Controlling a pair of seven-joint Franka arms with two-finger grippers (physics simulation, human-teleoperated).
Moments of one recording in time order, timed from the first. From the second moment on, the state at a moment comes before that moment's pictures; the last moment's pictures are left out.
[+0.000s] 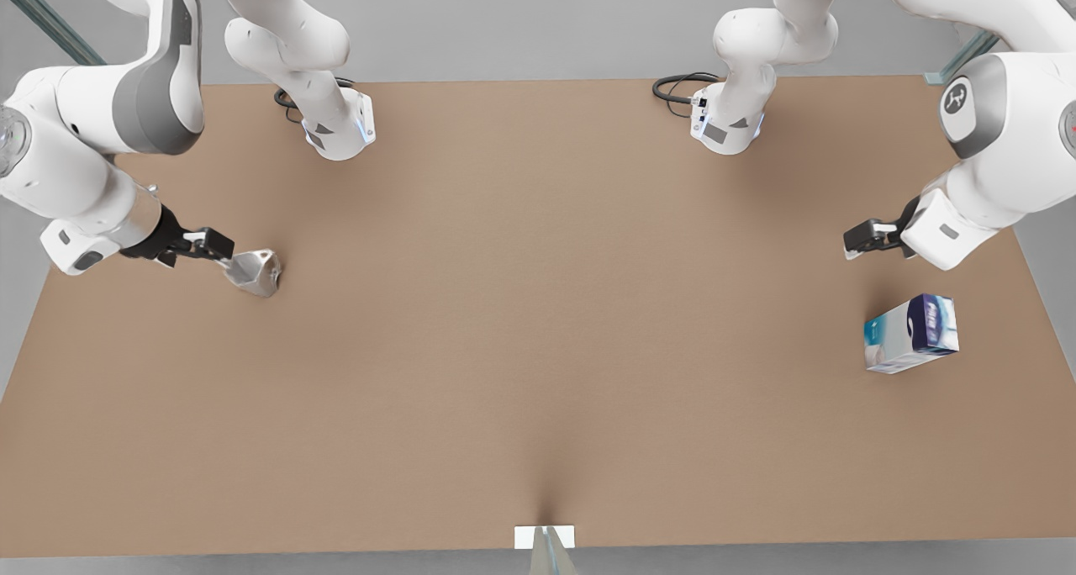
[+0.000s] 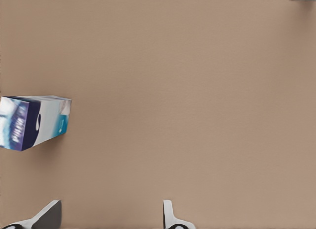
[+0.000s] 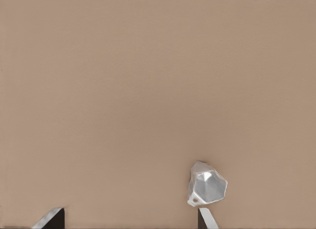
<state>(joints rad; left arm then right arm) -0.06 0.17 0.05 -1.34 -0.02 1.43 -0.02 -0.01 0.07 0.04 -1.54 0.02 1.56 0.04</state>
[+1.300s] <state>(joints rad) -0.04 0.17 0.06 -1.45 0.00 1.41 -0.02 -0.37 0.06 0.06 -2.08 0.00 1.95 0.13</state>
